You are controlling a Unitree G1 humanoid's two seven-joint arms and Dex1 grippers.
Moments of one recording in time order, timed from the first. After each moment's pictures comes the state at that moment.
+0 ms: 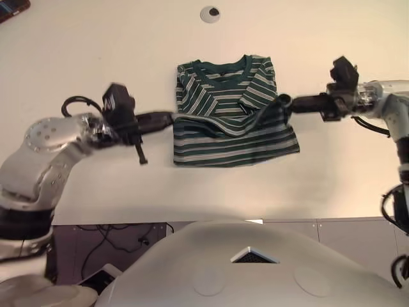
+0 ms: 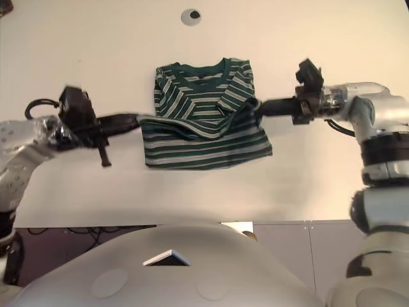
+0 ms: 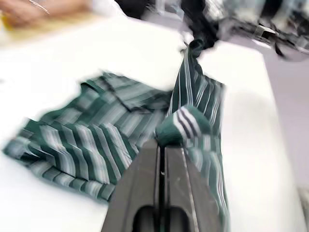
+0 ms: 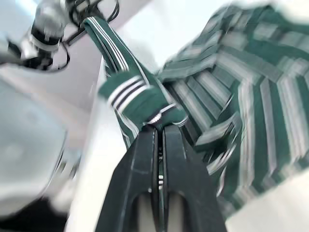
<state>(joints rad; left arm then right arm) -0.02 0.80 -0.01 -0.33 -0.74 0.49 -0.86 -0.55 -0.75 0.26 0.58 0.63 0.52 1.42</state>
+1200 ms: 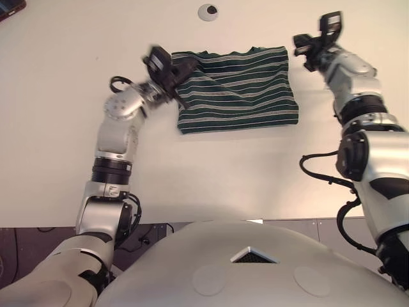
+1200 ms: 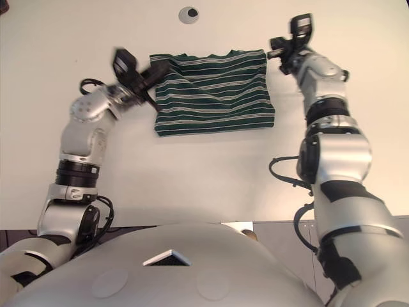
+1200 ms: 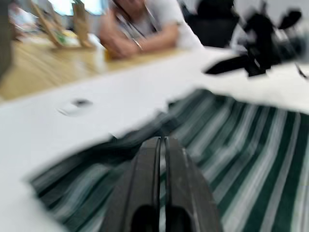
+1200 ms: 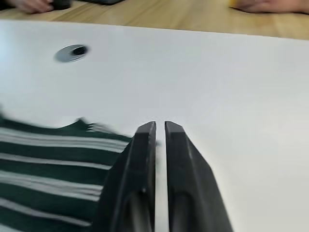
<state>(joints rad) -0.23 0.33 -0.20 0.18 -0.21 0.21 -0.69 -0.85 -0.30 -0.05 1.27 0.09 -0.03 0.57</state>
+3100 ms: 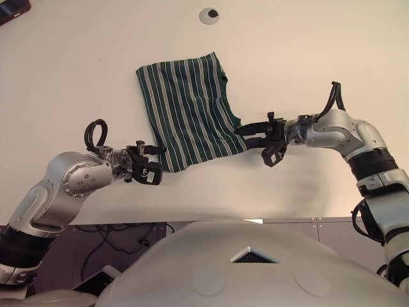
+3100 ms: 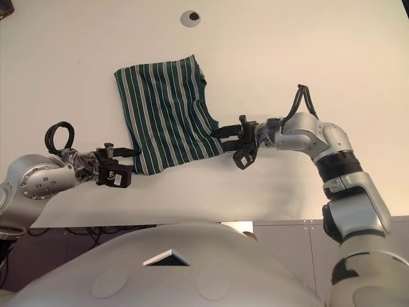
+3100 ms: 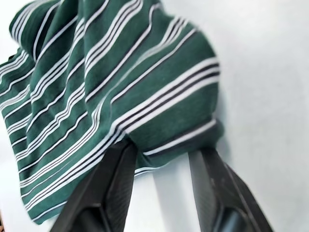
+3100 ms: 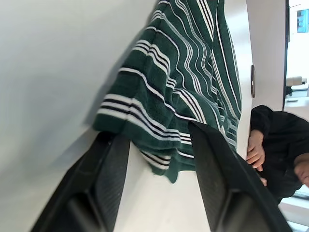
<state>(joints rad) 0.29 1.01 -0.21 -0.48 0.35 -0.08 -0.90 -0.41 -0.63 0.48 0.51 -0.68 -1.14 0.56</state>
